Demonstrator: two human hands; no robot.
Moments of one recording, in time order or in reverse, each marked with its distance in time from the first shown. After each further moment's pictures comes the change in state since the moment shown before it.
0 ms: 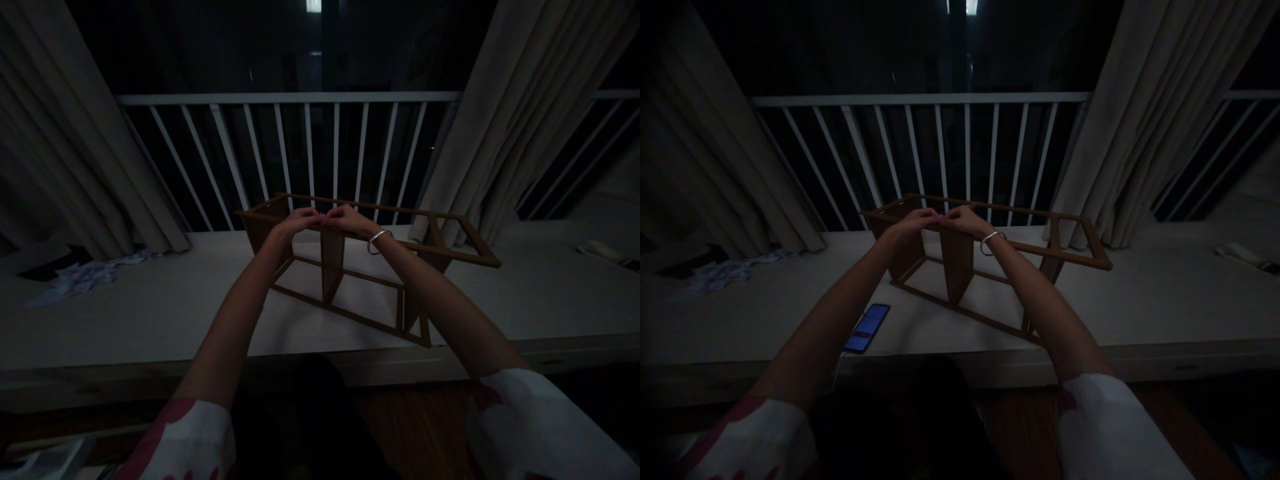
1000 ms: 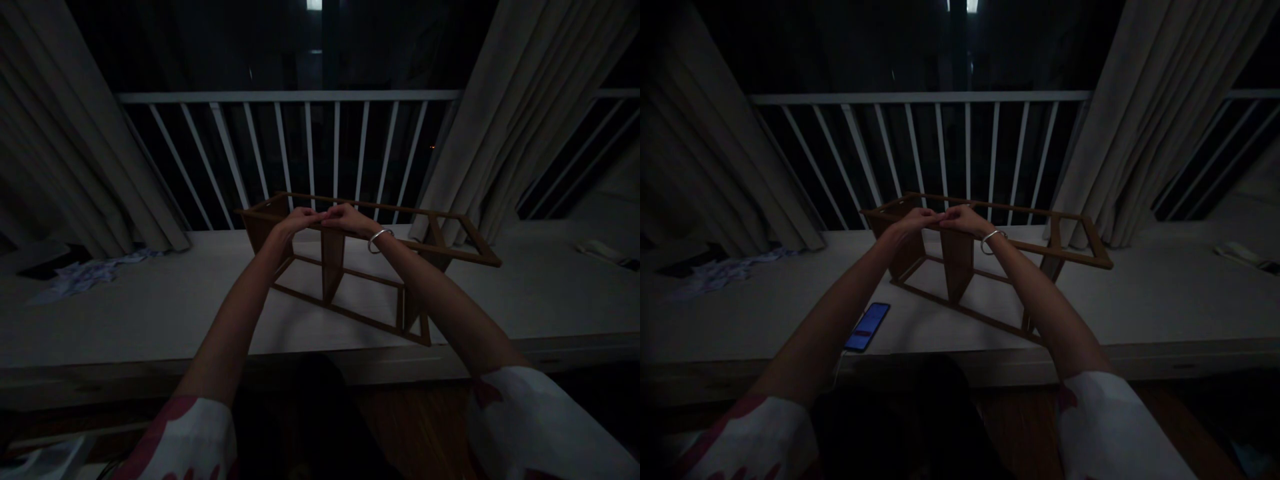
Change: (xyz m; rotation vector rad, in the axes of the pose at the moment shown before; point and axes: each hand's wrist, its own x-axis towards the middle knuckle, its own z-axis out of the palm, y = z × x) left_hand -0.001 0.003 0.001 0.053 0.067 -0.094; right_hand 0.003 0.005 0.001 0.104 -0.053 -0.056
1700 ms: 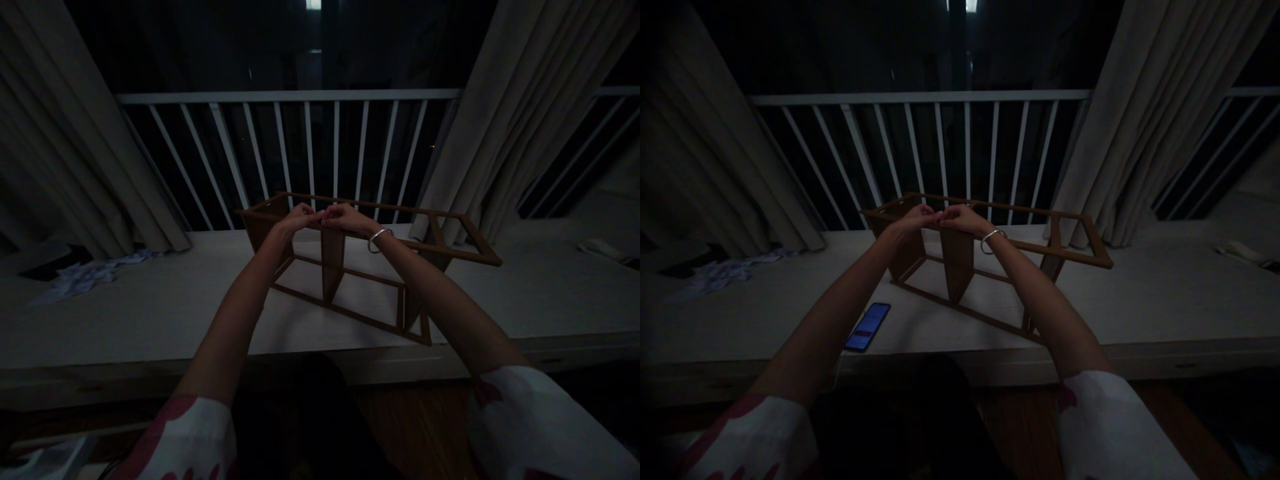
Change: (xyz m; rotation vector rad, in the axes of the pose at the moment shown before) left_hand 0.003 -0.004 0.004 -0.050 0.117 -0.044; right_hand 0.002 0.001 0.000 -0.035 0.024 0.012
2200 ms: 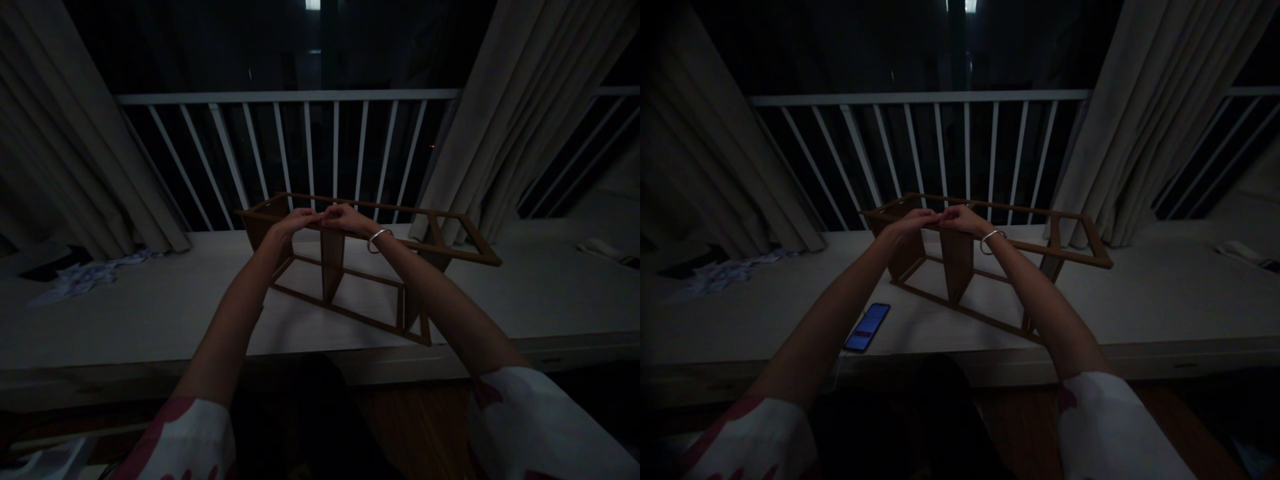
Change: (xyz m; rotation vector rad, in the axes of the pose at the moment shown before) left_hand 0.003 -0.006 -0.006 -0.057 -0.254 0.092; right_hand -0.002 -0.002 0.001 0.102 -0.027 -0.017
